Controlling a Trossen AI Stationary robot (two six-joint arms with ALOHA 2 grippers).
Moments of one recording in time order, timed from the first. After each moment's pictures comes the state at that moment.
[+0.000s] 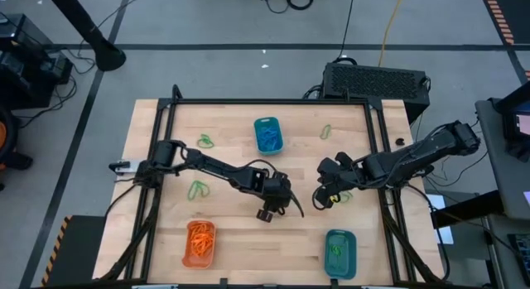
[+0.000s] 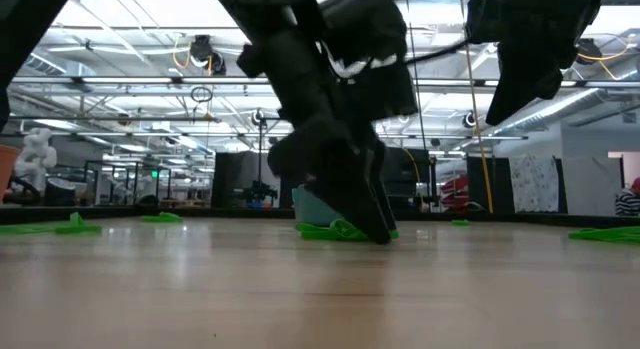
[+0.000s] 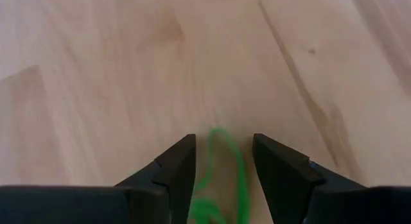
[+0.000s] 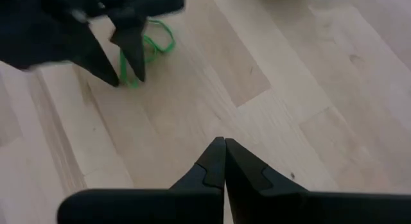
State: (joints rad) left arm -0.14 2.14 1.44 -0.33 0.05 0.27; right arm 0.30 1.22 0.87 -0.75 0.34 0.80
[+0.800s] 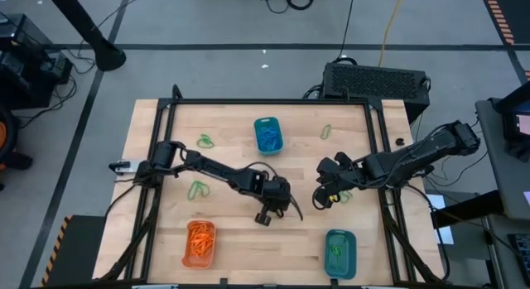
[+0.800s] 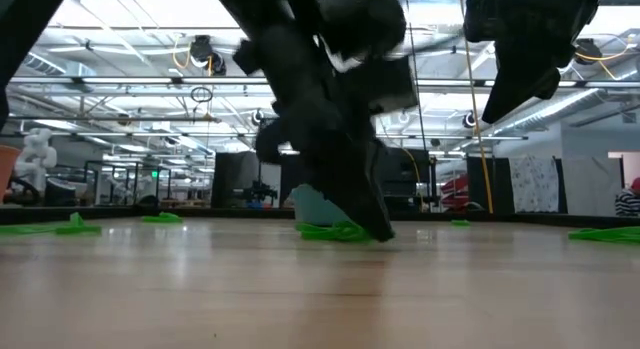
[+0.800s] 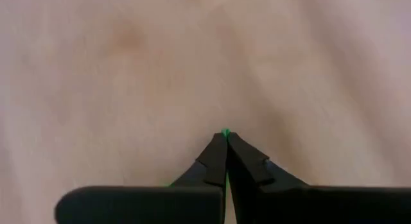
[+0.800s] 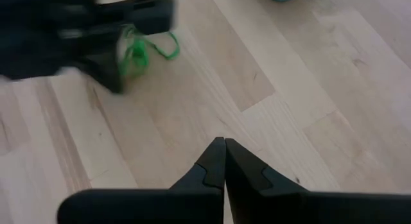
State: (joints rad) left arm -0.17 2.13 1.45 -0.33 0.12 0.24; right arm 0.30 1.22 0.87 -0.73 0.34 0.80
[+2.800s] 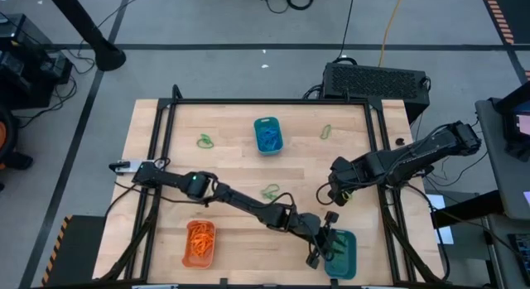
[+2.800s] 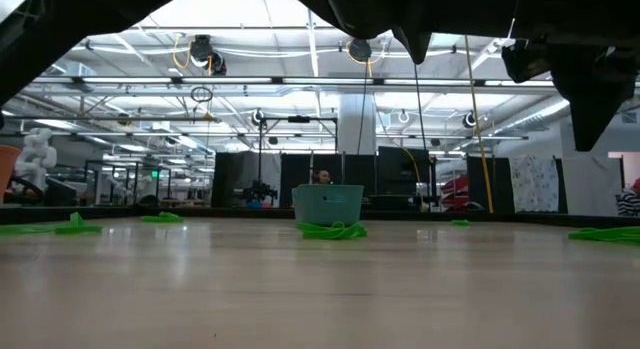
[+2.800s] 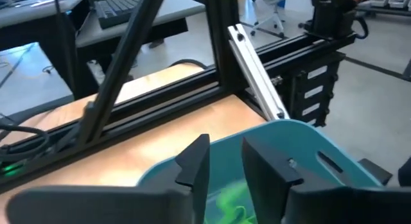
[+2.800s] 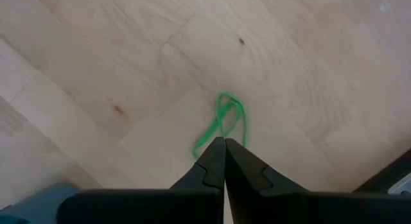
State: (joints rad) left arm -0.32 2.65 2.21 0.20 0.12 0.22; right arm 0.27 1.21 0.87 -1.12 0.10 1.06
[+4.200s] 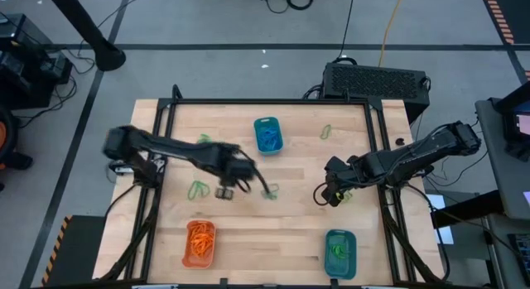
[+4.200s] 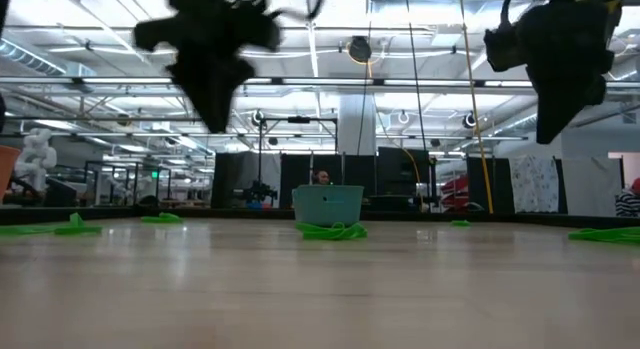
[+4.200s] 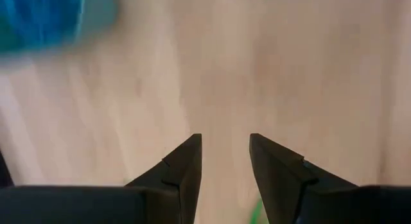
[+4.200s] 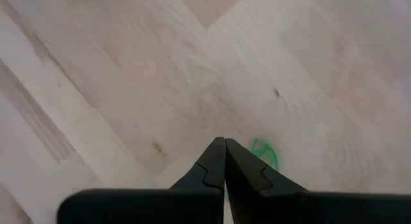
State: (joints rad) left arm -0.11 1.68 1.36 -1.11 -0.18 0.06; right arm 0.28 1.21 0.87 -0.96 0.17 1.00
